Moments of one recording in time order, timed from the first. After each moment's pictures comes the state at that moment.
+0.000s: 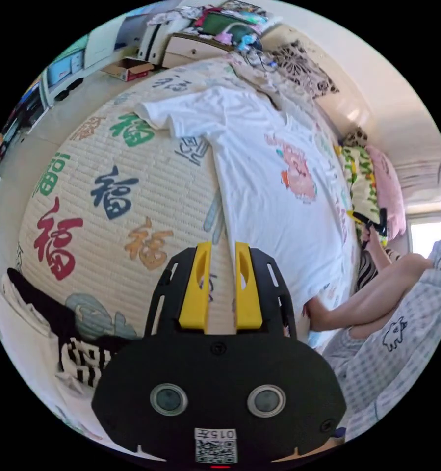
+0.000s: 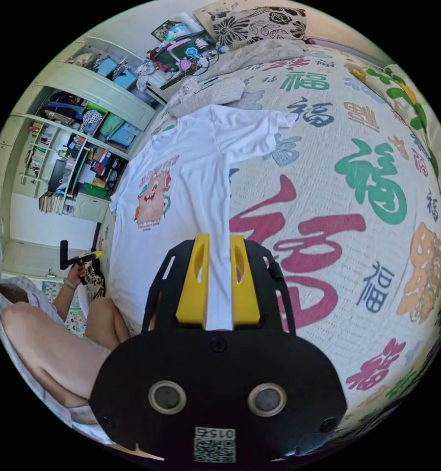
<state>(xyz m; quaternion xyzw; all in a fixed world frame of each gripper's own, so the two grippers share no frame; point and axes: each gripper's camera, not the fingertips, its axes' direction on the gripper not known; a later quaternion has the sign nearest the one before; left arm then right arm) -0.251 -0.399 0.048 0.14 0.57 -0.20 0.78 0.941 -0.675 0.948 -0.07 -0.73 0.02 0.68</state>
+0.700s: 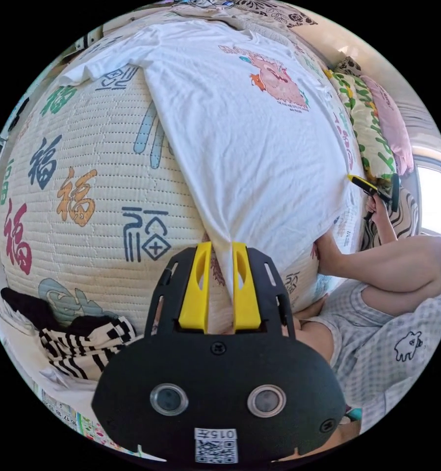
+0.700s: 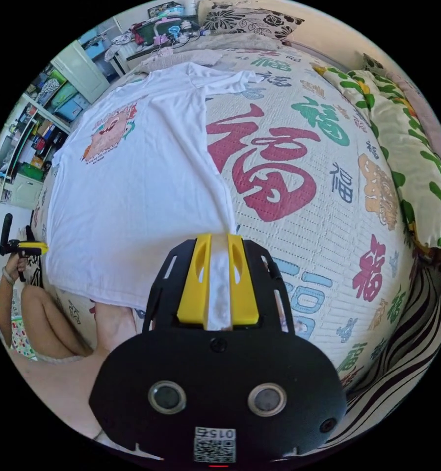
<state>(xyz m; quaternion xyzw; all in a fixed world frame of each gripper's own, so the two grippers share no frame) -0.155 -0.479 0.020 0.07 0.61 -0.05 0.79 0.887 -0.554 0.911 -0.10 -0.60 0.00 0.80</state>
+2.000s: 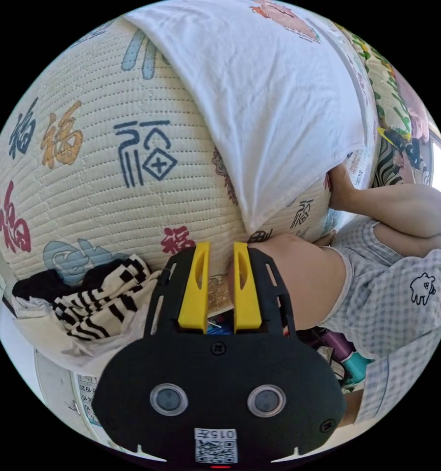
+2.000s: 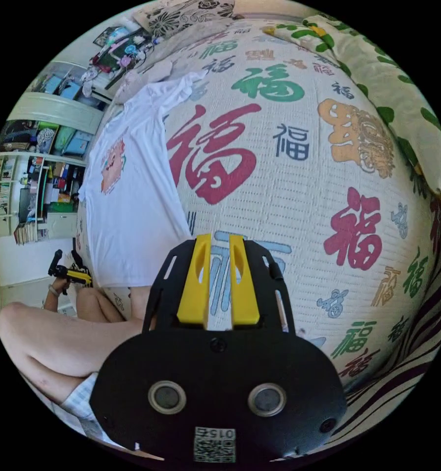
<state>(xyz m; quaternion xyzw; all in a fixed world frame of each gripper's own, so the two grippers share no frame) -0.076 -0.650 -0.033 -0.07 0.58 0.10 0.81 0.972 -0.563 1.033 -0.17 -0.68 0.08 0.71</state>
